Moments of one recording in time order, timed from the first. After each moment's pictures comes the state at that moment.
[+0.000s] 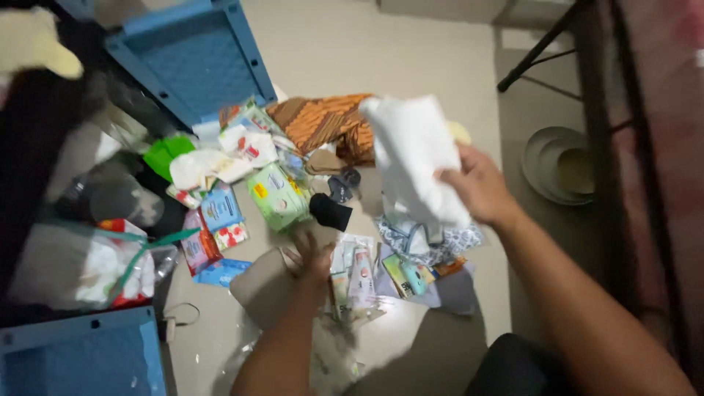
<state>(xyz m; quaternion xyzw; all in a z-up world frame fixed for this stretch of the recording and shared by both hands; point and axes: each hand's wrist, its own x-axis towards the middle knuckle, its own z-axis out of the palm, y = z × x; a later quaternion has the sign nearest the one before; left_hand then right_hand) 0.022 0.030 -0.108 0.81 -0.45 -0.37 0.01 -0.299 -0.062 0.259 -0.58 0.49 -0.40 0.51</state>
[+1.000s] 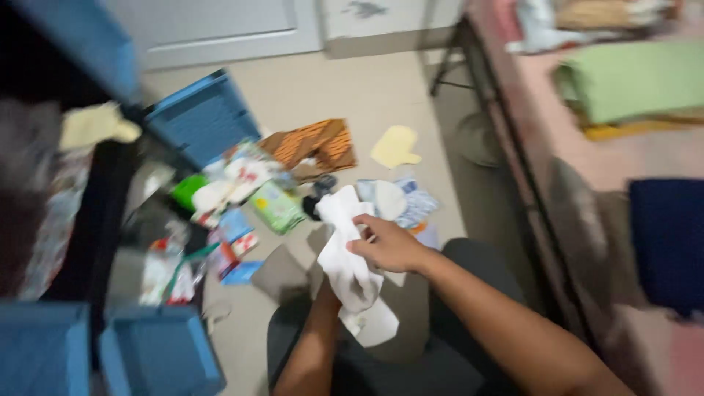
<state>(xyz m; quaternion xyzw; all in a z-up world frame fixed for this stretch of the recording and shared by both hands) -0.013 0.180 0.230 0.41 -0.80 -0.19 0.40 -0.210 0.149 0.364 -0.56 0.57 -0.22 0.56</state>
